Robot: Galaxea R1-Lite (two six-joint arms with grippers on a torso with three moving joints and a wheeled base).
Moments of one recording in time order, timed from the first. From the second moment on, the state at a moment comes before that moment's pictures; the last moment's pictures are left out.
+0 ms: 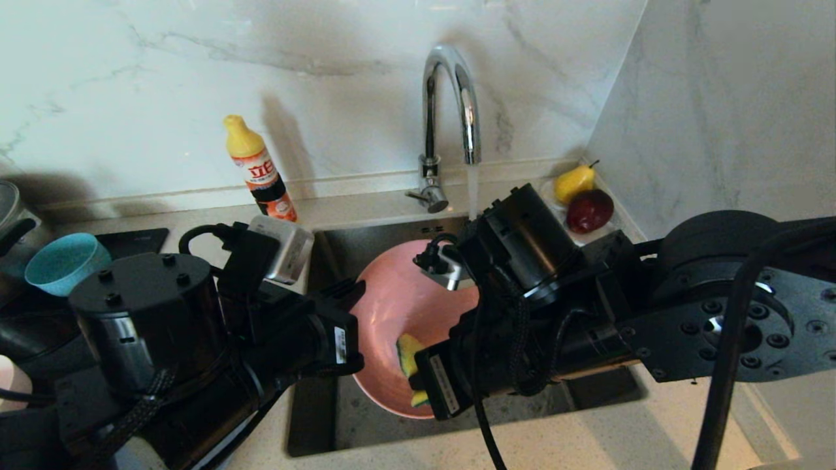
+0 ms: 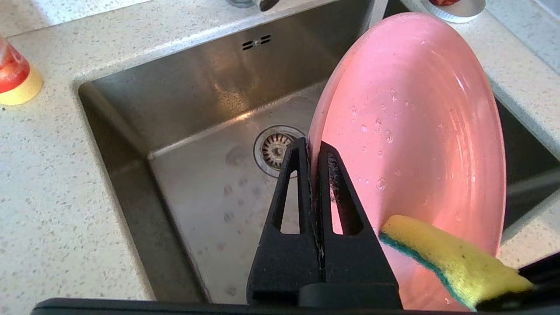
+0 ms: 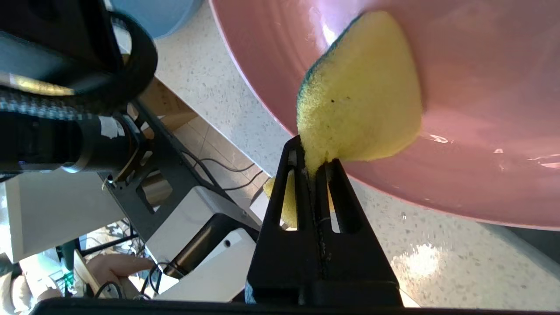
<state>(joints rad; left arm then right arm) -0.73 1.53 -0.55 -0.89 0.29 0.02 0.89 1.85 -1.47 0.34 0.15 0.37</state>
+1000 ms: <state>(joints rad) -0.73 1.52 -0.52 -0.89 0.29 0.02 0.81 1.87 -1.49 0.29 0.13 0.35</state>
